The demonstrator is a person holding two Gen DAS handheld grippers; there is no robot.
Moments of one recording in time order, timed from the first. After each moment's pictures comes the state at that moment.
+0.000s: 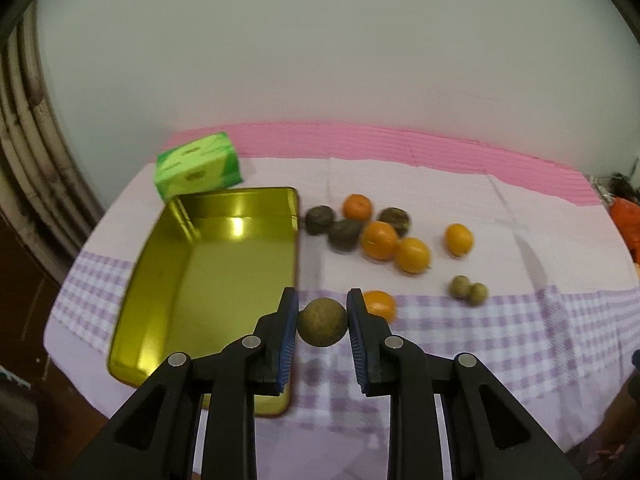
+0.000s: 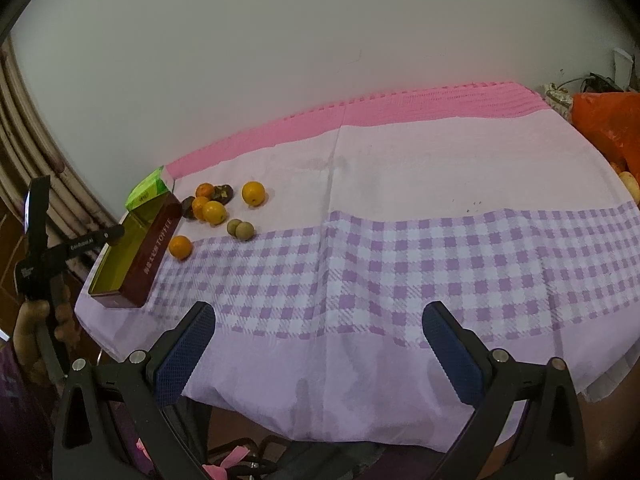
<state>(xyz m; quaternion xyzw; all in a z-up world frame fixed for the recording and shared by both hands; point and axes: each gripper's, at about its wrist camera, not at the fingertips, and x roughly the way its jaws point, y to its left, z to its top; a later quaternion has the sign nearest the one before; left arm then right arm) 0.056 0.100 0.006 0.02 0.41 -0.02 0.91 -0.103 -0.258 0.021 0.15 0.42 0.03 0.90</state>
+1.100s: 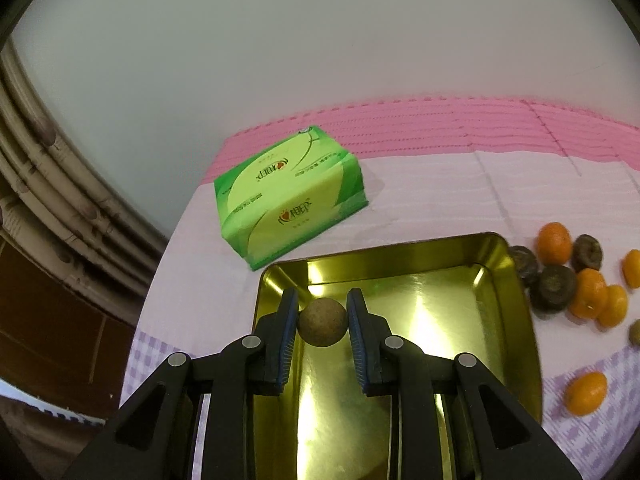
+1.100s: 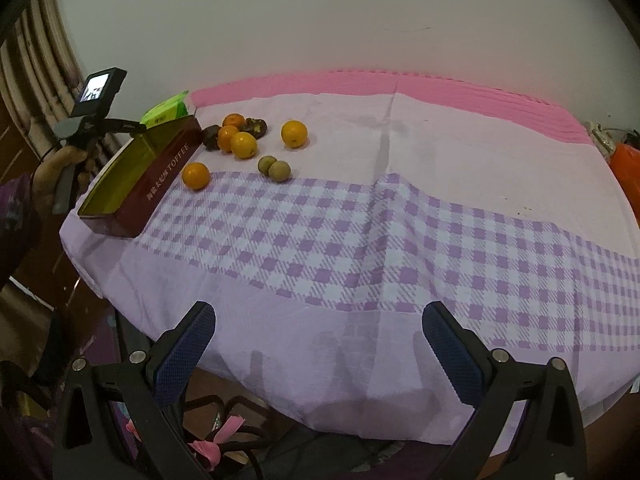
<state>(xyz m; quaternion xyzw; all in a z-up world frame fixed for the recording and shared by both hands) 0.202 0.193 -0.041 0.13 0.45 0.07 0.88 -0.091 -0.198 -0.001 0.04 0.48 0.07 0.88</state>
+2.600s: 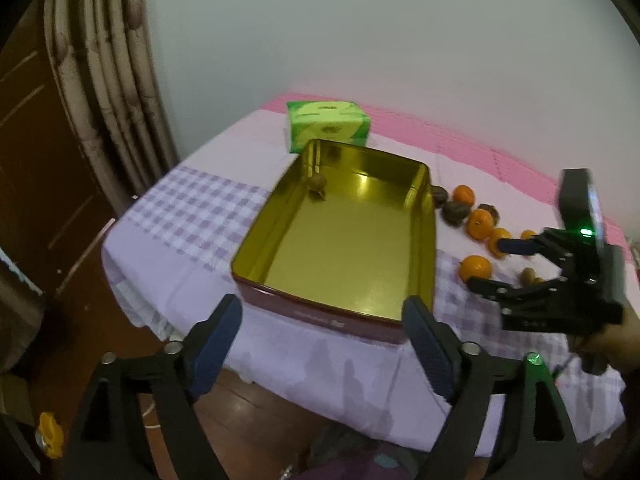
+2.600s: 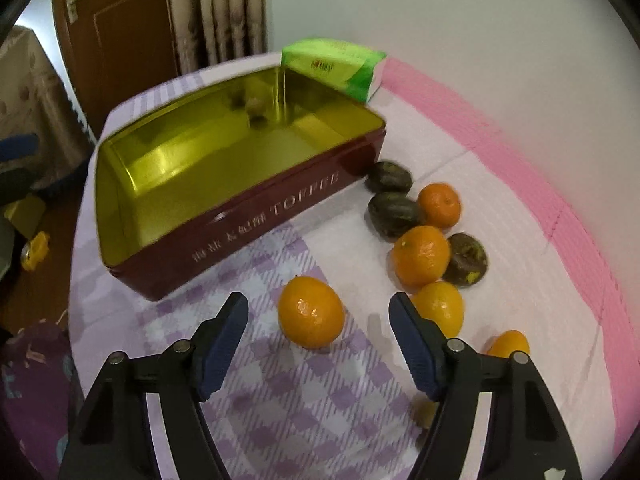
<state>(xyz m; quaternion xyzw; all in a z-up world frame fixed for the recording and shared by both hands) -0.027 0.190 0.011 -0.08 0.42 0.09 0.90 0.100 -0.003 -0.045 -0.22 0.46 0.35 0.79</state>
